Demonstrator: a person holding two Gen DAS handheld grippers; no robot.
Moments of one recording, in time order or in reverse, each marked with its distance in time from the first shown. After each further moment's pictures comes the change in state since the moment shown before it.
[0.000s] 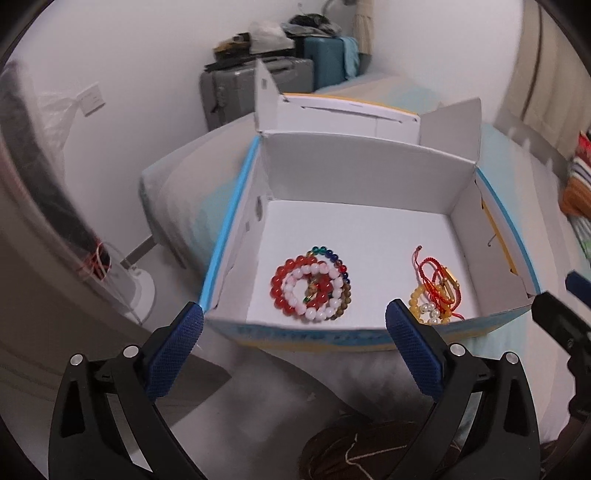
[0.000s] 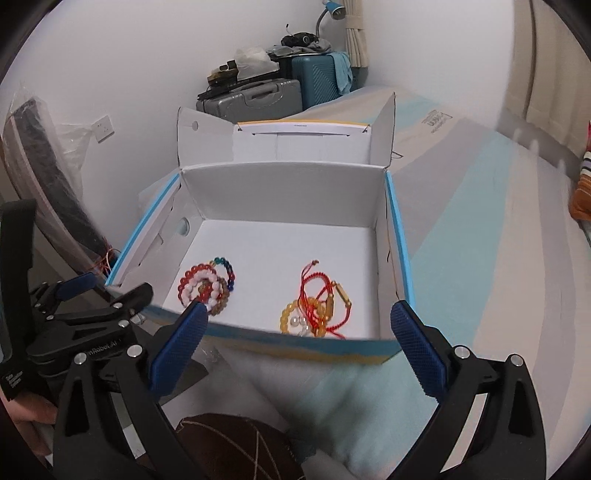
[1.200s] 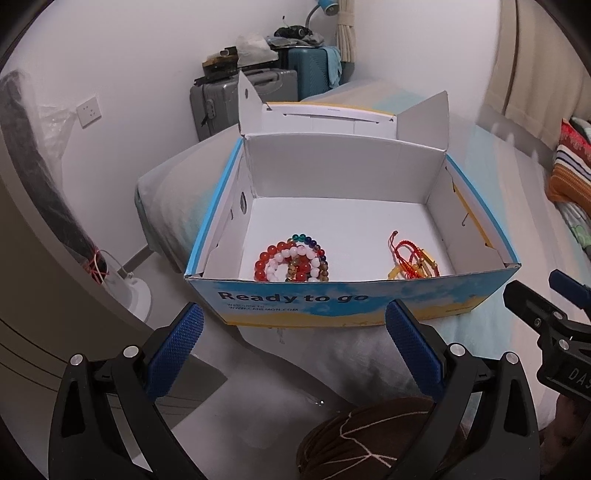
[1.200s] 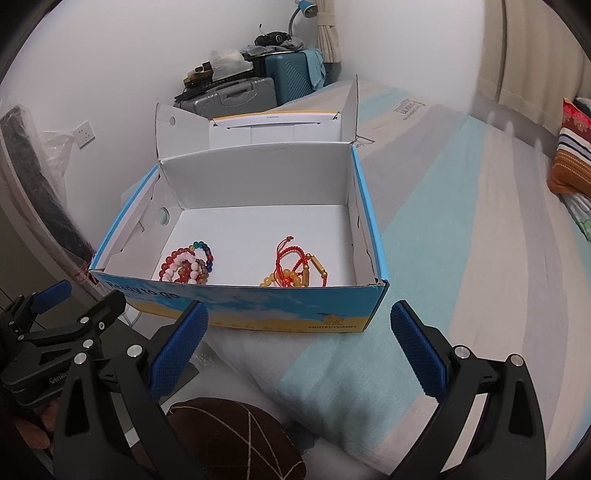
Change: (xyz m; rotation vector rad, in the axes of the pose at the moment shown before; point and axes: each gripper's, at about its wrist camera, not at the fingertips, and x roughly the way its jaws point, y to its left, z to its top) left arm -0.026 -0.018 -0.032 0.062 -0.050 -0.020; right arm -0.005 -0.019 -0.030 0.066 0.002 -0.043
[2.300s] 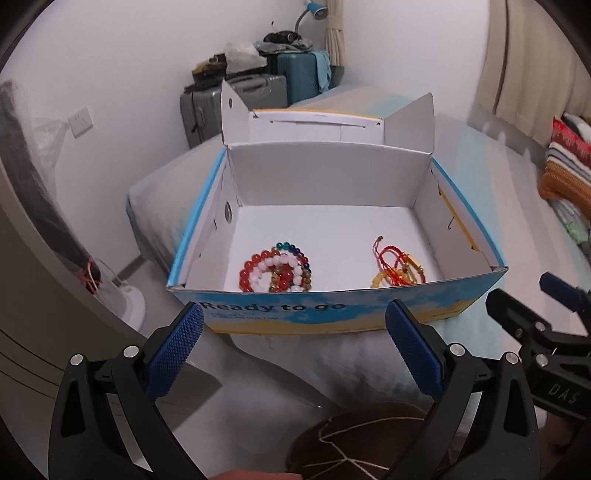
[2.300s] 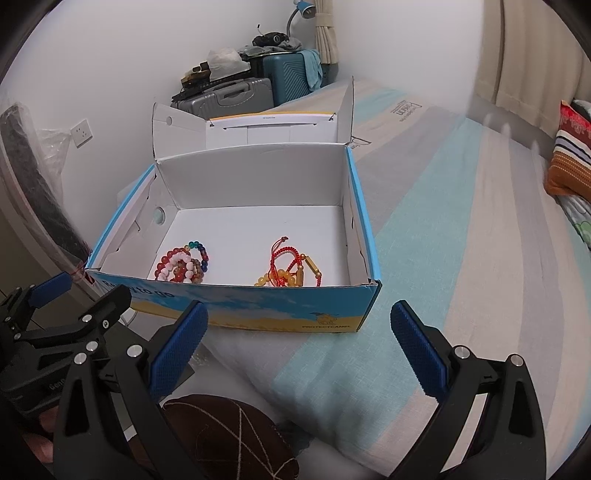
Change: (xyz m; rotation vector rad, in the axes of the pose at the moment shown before) left arm -0.002 -0.016 0.007 -0.001 -0.012 -0.034; right arm 0.000 0.000 -0.002 -0.009 0.000 -0.016
